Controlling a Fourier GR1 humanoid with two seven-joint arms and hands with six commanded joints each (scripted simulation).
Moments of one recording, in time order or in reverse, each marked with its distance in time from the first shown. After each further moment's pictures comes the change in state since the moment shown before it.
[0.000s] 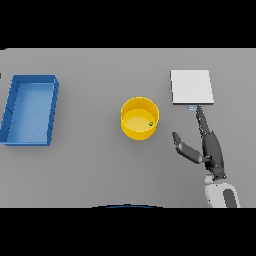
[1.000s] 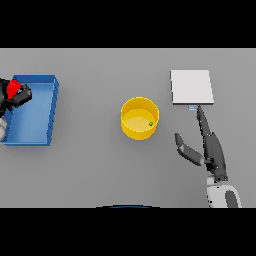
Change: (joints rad) left arm 0.432 0.139 -0.165 -0.432 0.248 0.190 0.192; right arm 0.018 -0.014 0.003 -0.012 0.001 0.009 -0.017
